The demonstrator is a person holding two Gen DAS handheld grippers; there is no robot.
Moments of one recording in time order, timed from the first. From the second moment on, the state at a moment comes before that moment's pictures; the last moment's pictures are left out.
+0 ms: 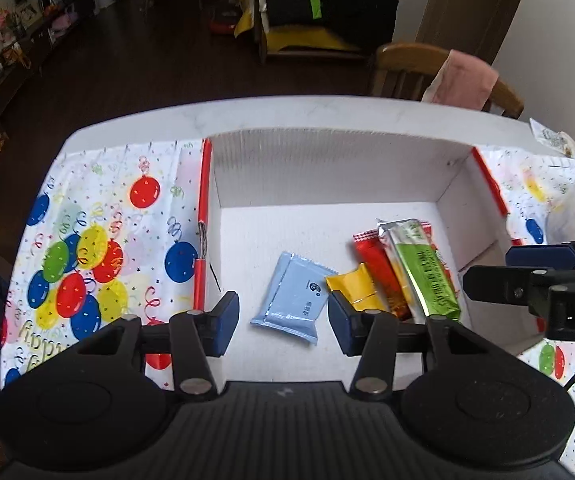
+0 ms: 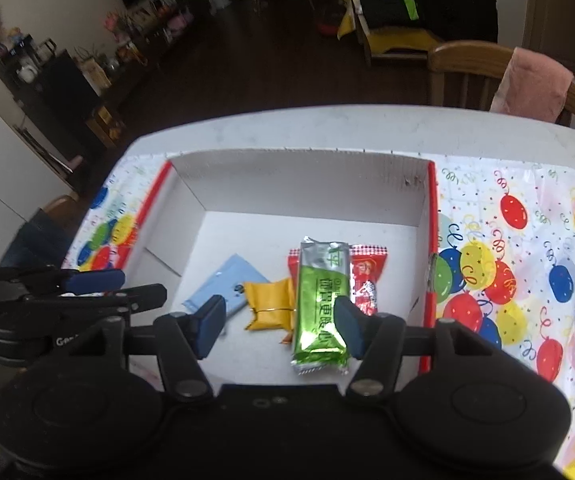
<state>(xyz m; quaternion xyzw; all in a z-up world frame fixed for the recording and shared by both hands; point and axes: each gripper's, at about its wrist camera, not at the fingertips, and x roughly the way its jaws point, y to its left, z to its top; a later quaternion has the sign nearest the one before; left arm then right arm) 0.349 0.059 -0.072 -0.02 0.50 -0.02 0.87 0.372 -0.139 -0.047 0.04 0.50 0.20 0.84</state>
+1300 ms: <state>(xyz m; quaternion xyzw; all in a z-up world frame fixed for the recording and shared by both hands) 0.193 0.112 -0.034 -0.06 0.41 -0.04 0.91 0.202 -0.141 -0.025 0.05 0.41 0.21 0.89</state>
